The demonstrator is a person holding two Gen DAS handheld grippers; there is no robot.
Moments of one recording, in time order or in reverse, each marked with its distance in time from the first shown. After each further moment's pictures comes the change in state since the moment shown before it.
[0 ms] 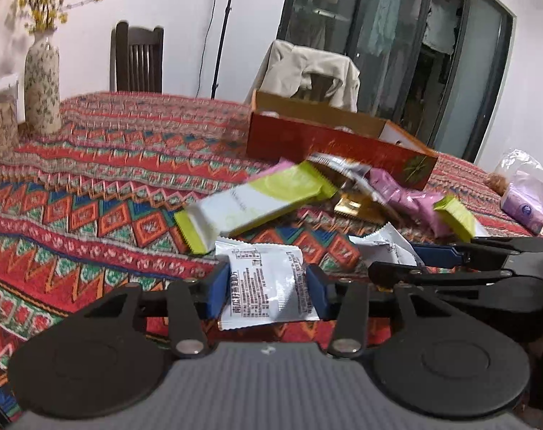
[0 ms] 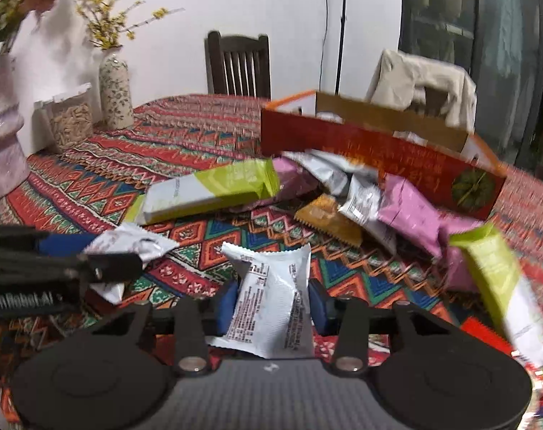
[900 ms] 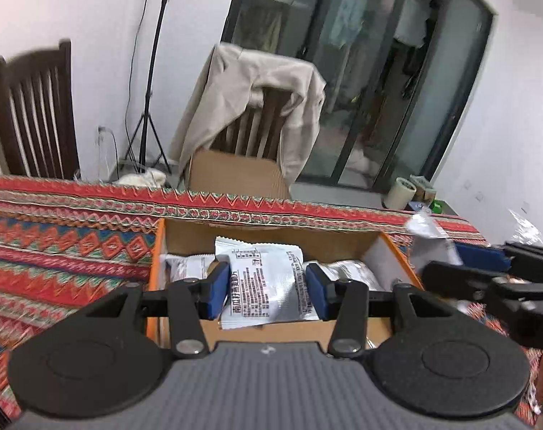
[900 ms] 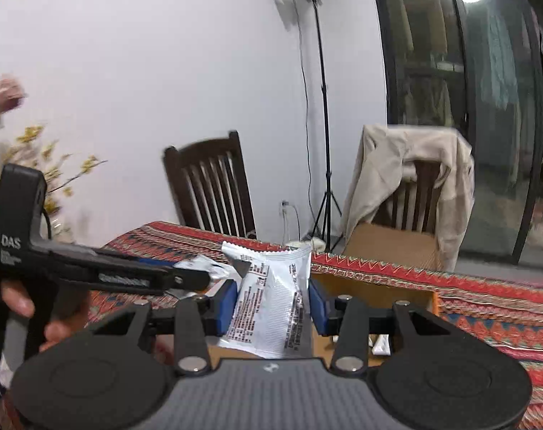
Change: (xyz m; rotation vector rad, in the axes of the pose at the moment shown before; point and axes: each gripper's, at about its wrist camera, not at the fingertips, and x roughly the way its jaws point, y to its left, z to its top) left arm 0.254 -0.041 0.289 0.029 0.102 -0.176; right arm 0.051 -0.196 0.230 0.117 -0.186 0.101
